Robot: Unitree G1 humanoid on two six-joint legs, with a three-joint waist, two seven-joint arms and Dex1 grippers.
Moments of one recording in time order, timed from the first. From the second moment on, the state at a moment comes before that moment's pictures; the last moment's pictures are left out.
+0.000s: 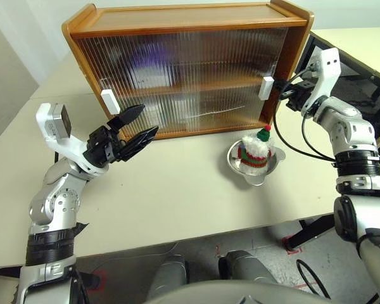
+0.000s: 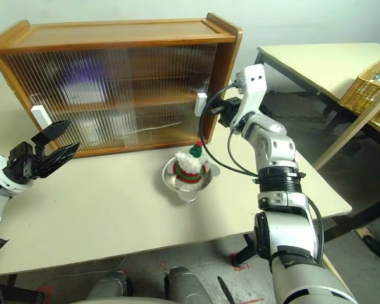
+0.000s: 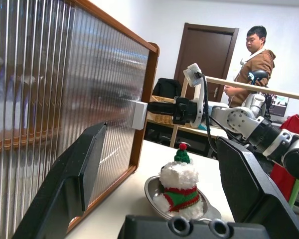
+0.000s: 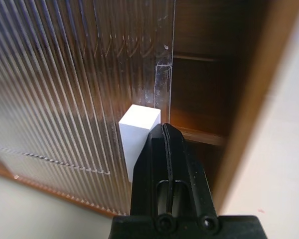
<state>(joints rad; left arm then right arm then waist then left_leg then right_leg) -0.18 0.53 0.31 -0.09 -0.85 0.23 -1.07 -0.81 -0.44 -0.11 0.44 0.31 0.42 0.65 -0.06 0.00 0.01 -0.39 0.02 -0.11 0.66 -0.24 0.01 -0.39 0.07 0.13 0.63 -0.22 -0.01</state>
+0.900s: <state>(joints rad) -0.15 0.53 0.32 -0.14 -0.85 0.22 -1.01 -0.93 -0.22 -0.08 0.51 0.32 0.54 0.64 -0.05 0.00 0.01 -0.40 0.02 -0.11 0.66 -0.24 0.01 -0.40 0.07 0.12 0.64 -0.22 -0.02</state>
